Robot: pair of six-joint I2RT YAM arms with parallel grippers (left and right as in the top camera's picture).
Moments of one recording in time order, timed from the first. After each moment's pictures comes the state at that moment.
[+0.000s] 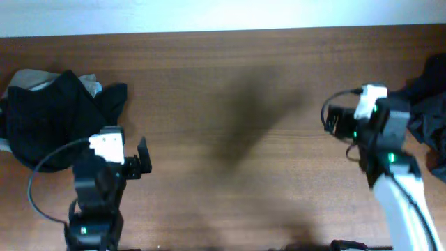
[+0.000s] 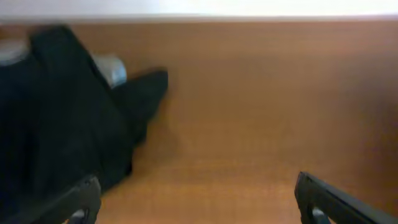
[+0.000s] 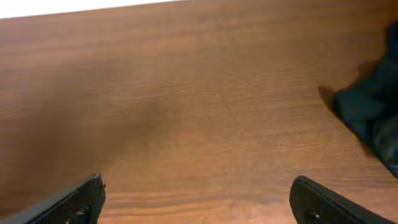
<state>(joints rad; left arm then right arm) 0.05 0.72 0.55 -0.33 0.01 0.03 -0.15 1.21 0.87 -0.35 -0.05 0.00</state>
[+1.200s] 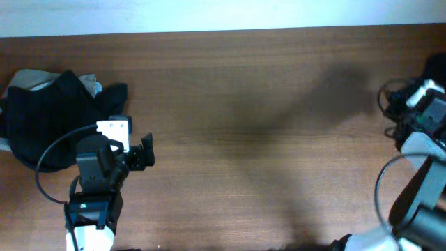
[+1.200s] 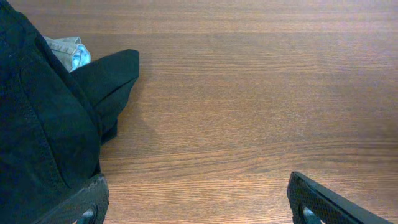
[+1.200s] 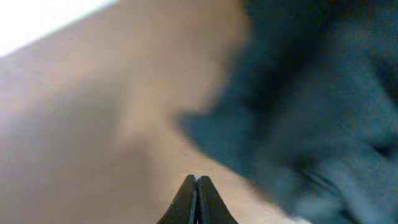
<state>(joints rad) 0.05 0.90 0.63 -0.35 0.10 0.02 -0.54 1.76 0.97 0.18 -0.11 0.09</state>
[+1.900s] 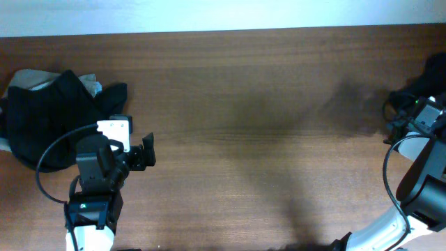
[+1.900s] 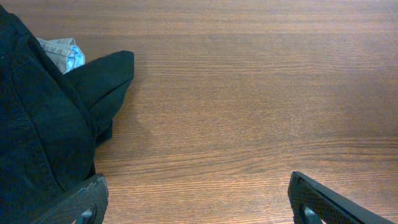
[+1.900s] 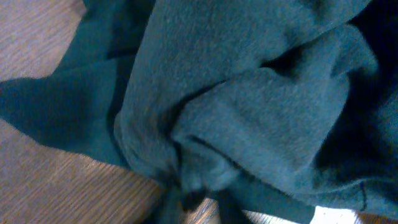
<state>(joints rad) 0.05 0.90 0.64 -0.35 0.12 0.02 -0.60 1.97 0.98 0.23 0.22 0.16</state>
